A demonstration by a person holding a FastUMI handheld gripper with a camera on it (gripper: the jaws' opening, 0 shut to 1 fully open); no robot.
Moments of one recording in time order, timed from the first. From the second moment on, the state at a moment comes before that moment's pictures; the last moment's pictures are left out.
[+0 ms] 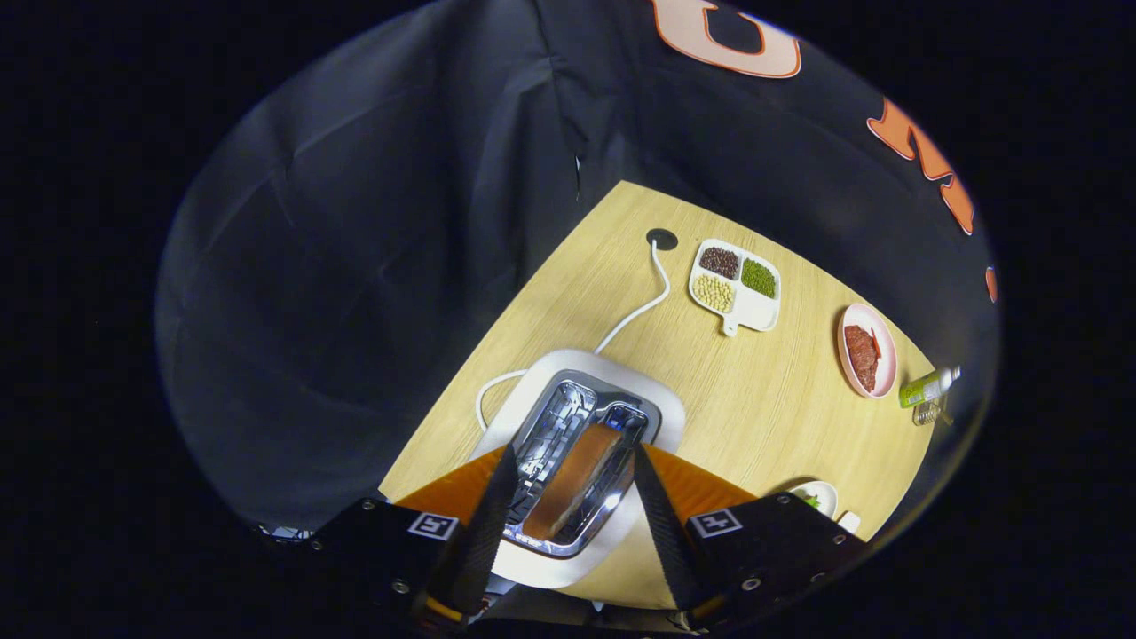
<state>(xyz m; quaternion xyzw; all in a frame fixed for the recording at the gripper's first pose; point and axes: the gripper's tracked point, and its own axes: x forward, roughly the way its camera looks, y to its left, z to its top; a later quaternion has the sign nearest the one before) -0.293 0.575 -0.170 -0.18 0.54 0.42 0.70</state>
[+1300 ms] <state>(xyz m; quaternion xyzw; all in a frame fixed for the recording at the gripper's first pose) -0.229 0.500 -0.114 0.07 0.59 0.40 0.70</state>
